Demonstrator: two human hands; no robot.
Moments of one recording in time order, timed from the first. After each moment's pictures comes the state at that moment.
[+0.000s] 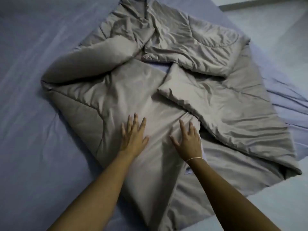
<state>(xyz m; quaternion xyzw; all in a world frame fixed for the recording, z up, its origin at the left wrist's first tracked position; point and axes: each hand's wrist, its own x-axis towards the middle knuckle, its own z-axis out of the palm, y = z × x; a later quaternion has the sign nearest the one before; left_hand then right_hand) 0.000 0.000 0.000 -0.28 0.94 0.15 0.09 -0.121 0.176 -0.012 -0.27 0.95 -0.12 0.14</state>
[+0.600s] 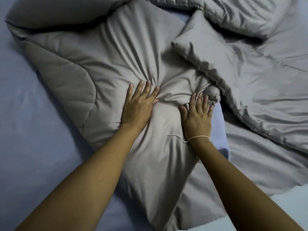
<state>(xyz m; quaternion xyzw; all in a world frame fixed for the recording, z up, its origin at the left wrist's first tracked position) -0.036 -0.022 -0.123 -0.22 0.97 0.02 -0.09 -0.139 0.145 -0.134 -0.29 0.95 -0.09 0.01</state>
